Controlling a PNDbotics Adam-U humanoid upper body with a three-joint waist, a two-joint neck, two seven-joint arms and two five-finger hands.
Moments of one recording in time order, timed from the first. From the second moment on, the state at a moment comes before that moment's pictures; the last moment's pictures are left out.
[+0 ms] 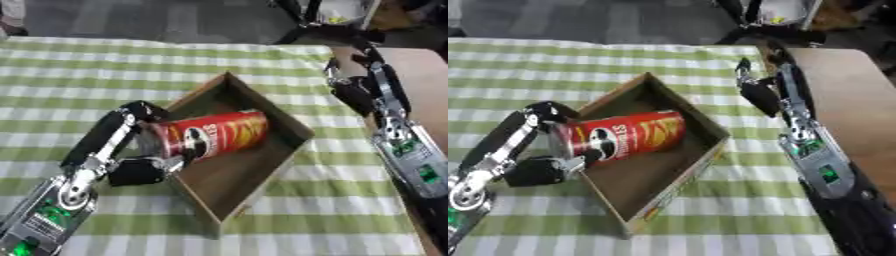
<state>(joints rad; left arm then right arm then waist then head) -0.54 0.45 -0.53 -1.78 -0.41 0.39 -0.10 -0.45 -0.45 0.12 -1.60 0.10 0.20 -0.29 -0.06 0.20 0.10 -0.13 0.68</state>
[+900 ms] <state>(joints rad) -0.51 0.49 -0.42 -1.86 -0.45 0.45 -0.09 -0.44 -0.45 0.12 -1.60 0.10 0.20 -0.29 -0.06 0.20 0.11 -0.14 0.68</state>
